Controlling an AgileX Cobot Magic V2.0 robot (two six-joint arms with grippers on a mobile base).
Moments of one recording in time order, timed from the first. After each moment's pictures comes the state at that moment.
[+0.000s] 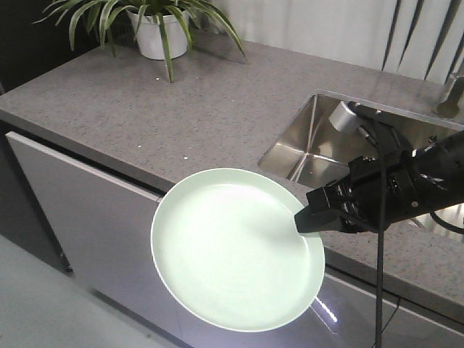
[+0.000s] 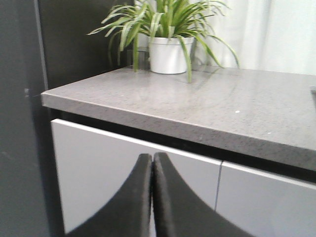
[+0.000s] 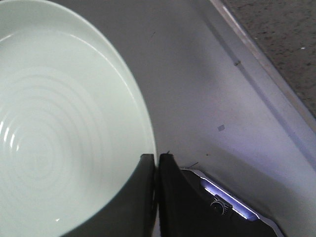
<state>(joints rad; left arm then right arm) -0.01 -0.01 0.03 -0.03 0.10 0.00 0.20 1.36 -1.06 0.77 1.02 -0.48</state>
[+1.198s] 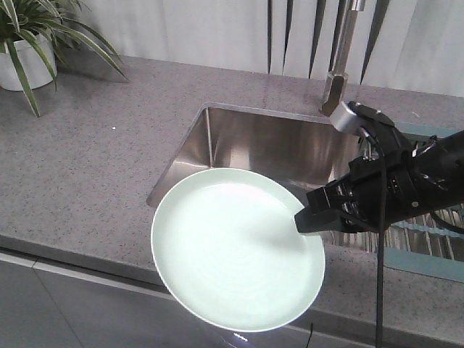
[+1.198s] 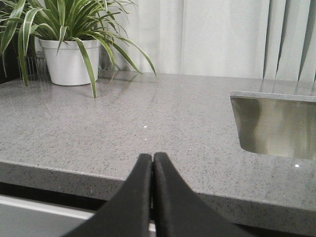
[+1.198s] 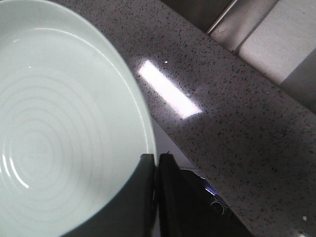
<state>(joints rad) -0.01 -0.01 0.03 -0.03 0.10 0.00 0.20 1.36 -1.06 0.77 1.02 -0.48</state>
